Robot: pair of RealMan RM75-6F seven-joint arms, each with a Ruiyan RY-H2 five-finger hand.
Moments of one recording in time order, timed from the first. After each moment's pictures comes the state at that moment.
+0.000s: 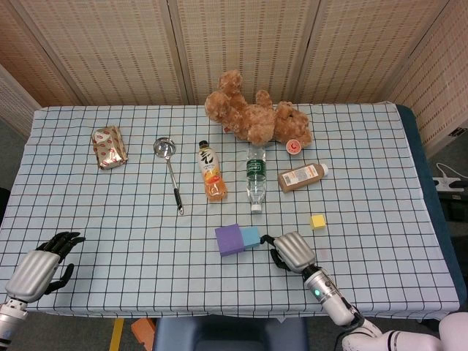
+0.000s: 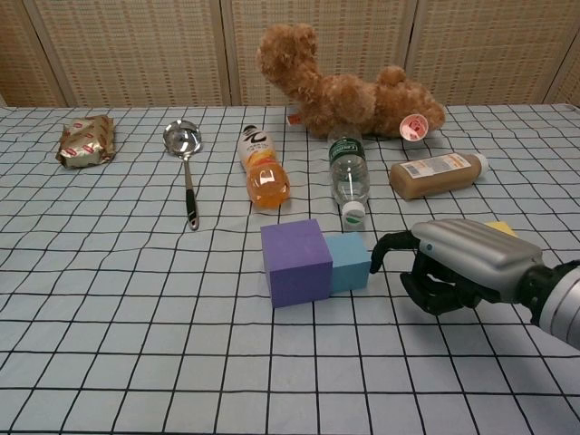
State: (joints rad) left arm -0.20 -1.06 0.07 -1.55 1.63 1.35 -0.07; right arm 0.51 -1.65 0.01 -1.44 -1.40 1.03 -0.19
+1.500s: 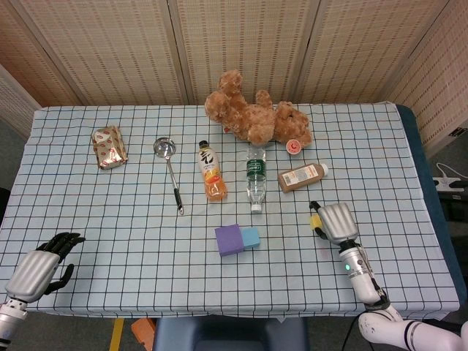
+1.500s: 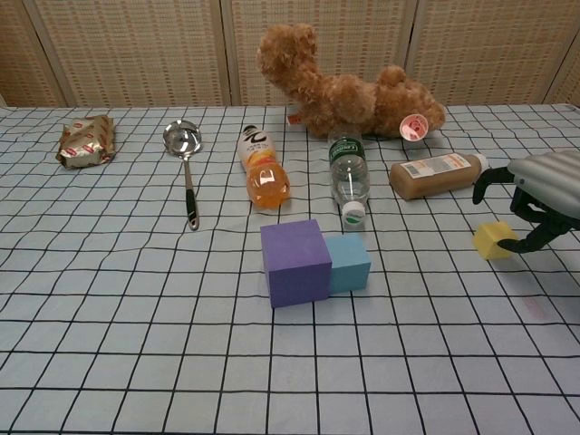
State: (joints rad) left arm -0.20 -1.05 0.07 -1.56 1.63 1.34 -0.07; right arm 0.47 -1.57 0.13 -1.31 -1.25 1.09 -0.41
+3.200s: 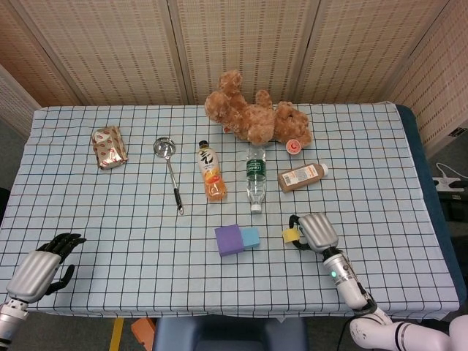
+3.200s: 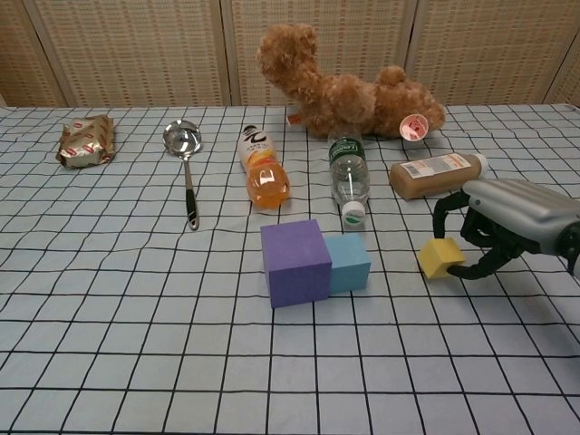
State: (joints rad) left arm -0.20 -1.05 0.08 -1.56 1.63 1.33 -0.06; right arm 0.49 -1.63 0.10 -1.33 -1.32 1.05 -0.22
